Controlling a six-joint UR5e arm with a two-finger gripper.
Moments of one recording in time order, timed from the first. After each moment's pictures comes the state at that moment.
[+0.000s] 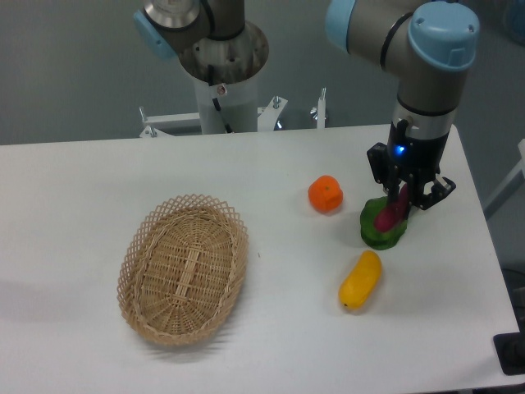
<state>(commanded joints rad) 2.70 -1.85 -1.46 -1.18 1.45 1.51</state>
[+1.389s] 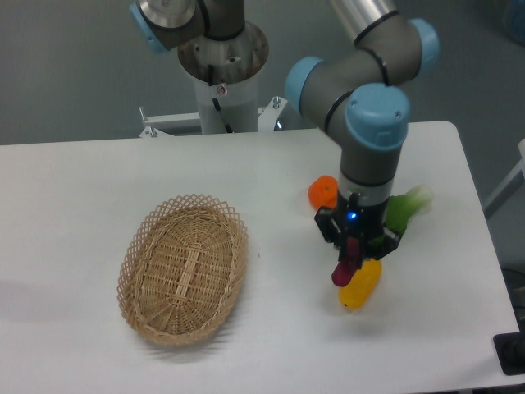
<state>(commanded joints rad) 2.54 -1.97 -1.66 -0.86 1.46 0.99</state>
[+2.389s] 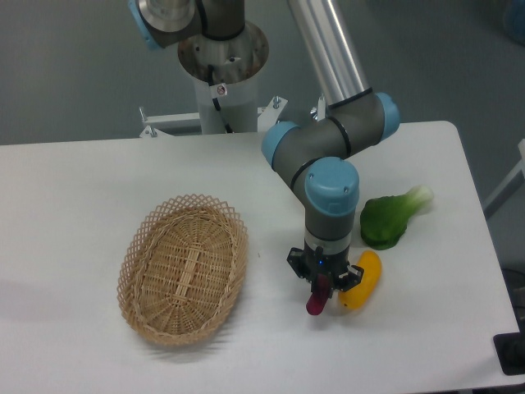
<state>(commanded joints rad) 2.48 -2.13 -1.66 -0.72 1.52 0.89</state>
